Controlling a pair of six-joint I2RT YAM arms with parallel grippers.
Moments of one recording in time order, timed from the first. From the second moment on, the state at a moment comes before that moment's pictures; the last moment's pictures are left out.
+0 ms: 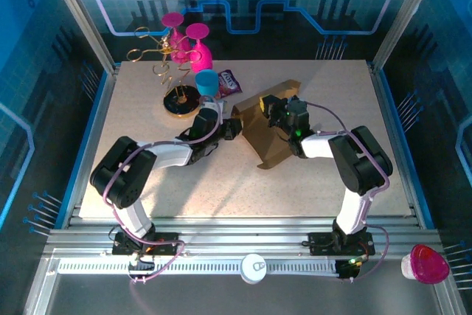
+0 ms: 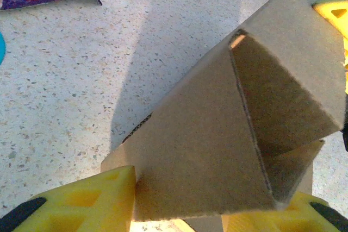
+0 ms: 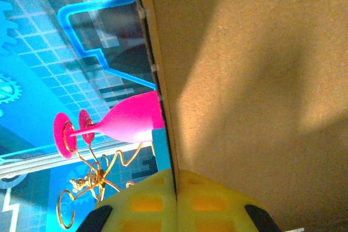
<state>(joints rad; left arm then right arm) -0.50 1.73 0.84 0.44 0.08 -0.56 0.41 1.83 0.85 0.84 -0.13 1.69</state>
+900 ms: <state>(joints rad) -0.49 1.85 0.92 0.48 0.08 -0.59 0.44 1.79 0.83 0.77 -0.06 1.68</state>
